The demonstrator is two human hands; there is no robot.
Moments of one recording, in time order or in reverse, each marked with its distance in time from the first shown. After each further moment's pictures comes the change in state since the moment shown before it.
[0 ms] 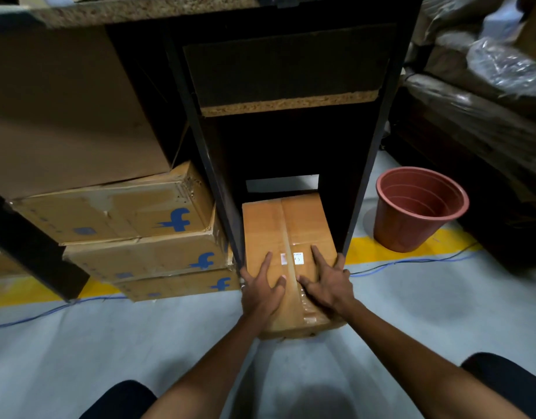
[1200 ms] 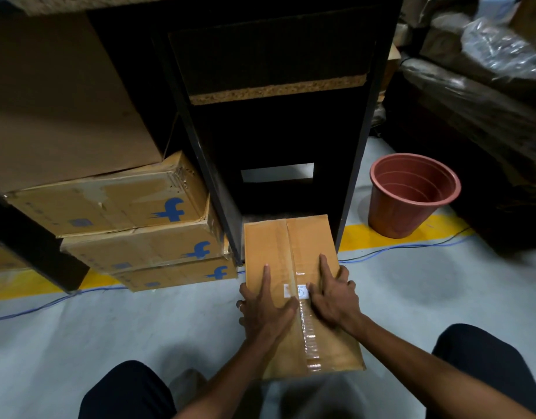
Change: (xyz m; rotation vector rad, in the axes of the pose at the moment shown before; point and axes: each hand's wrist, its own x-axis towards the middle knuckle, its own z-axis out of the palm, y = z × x) left_hand -0.071 -0.001 0.016 0.096 -0.062 -0.124; right_hand -0.056 0.026 0.002 0.006 -0.039 0.028
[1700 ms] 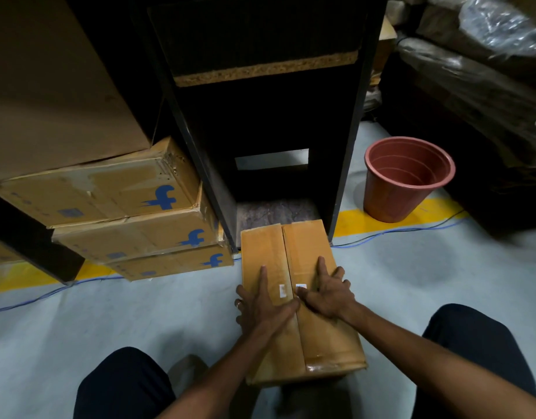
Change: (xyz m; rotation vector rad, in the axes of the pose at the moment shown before) left_hand -0.015 -0.008 0.012 0.025 -0.131 -0.076; right_hand -0.011 0.006 0.006 -0.021 -0.214 0.110
